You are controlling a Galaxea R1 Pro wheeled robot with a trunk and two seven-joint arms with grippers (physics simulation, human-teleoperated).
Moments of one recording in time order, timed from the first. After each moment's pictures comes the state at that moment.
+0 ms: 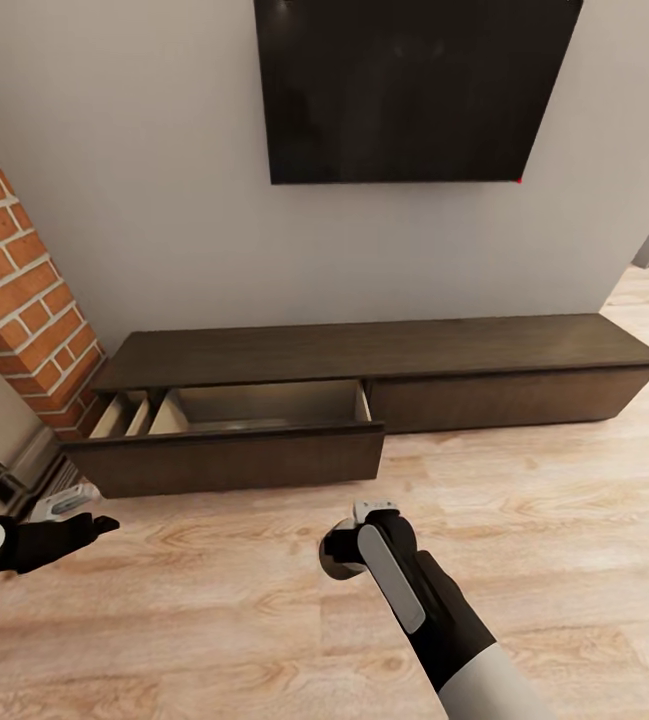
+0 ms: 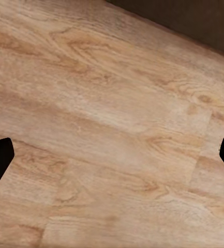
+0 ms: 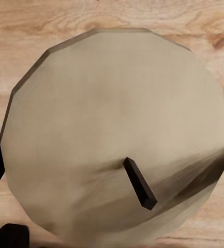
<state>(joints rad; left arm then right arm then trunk) -0.40 0.51 0.09 -1.37 1.04 1.03 0.41 -0.56 0.17 0.40 -1.15 -0.62 0.96 -0.61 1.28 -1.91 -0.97</state>
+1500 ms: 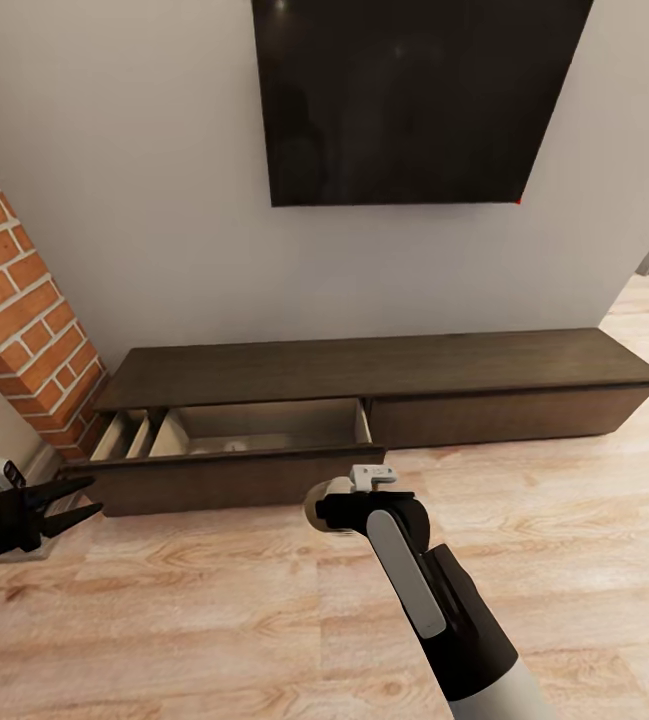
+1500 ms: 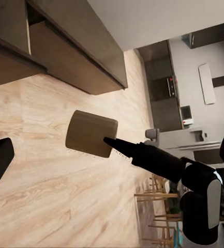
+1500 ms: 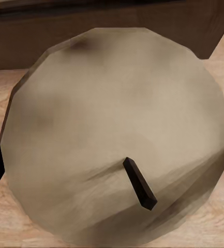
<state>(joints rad) -0.21 0.75 0.17 -1.40 1.44 1.04 -0.63 -0.53 0.17 0.40 -1.44 -0.63 0.98 -0.61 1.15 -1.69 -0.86</state>
